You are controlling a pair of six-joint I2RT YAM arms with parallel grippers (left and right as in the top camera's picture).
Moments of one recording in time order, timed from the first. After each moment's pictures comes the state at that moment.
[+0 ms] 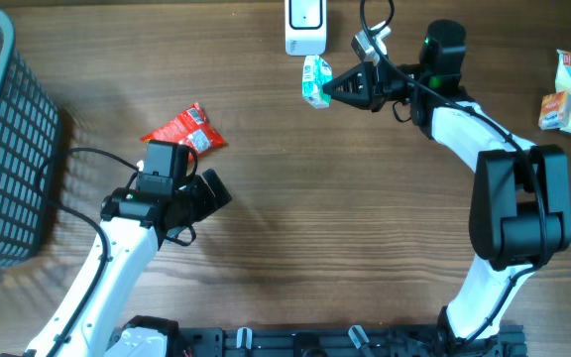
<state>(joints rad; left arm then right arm) -0.18 1.23 0.76 -0.75 0.09 -0.76 0.09 2.02 1.25 0.51 -1.56 1.12</state>
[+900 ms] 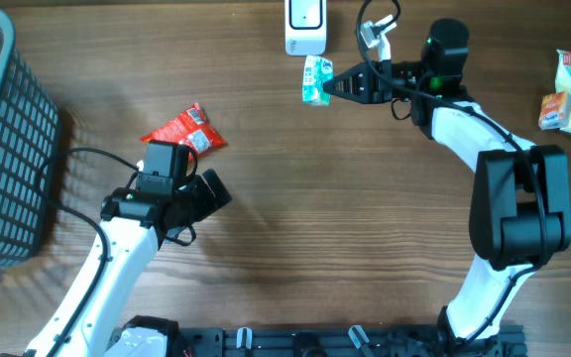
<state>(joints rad) -0.18 1.23 0.76 -0.75 0.09 -0.76 0.09 2.02 1.25 0.63 -1.56 0.87</state>
